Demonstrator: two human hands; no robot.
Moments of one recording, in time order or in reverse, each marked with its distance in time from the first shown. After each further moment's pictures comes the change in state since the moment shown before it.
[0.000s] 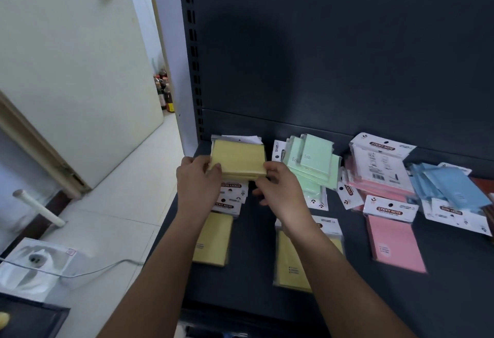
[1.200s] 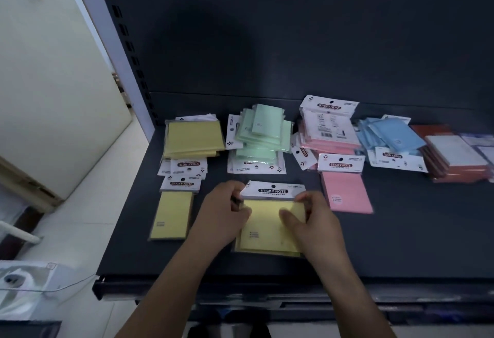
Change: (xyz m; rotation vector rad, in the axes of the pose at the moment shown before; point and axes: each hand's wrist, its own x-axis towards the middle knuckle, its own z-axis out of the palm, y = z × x) left_hand -0.102 0.018 0.039 -0.036 -0.519 0.164; right_hand -0.099 0.065 -0.088 -0.256 0.289 0.068
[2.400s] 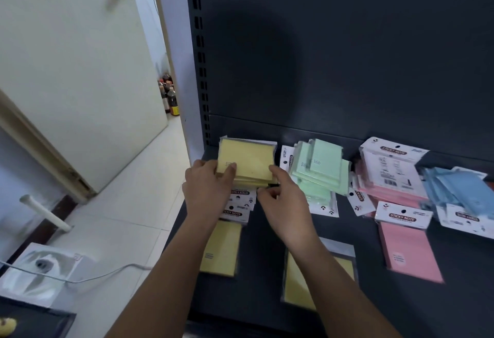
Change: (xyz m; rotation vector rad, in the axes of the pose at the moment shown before) left_hand 0.078 -0.037 -0.086 0.166 0.494 -0.155; right_hand 0.052 -0.100 0.092 0.060 -0.255 -0.213
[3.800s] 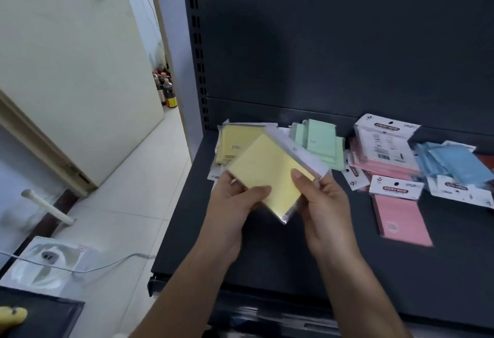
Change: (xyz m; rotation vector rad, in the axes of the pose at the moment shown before) left_hand -0.092 0.035 -0.029 -1.198 -0.401 -0.307; right_hand -0.044 0.011 -0.024 0.949 0.179 0.165
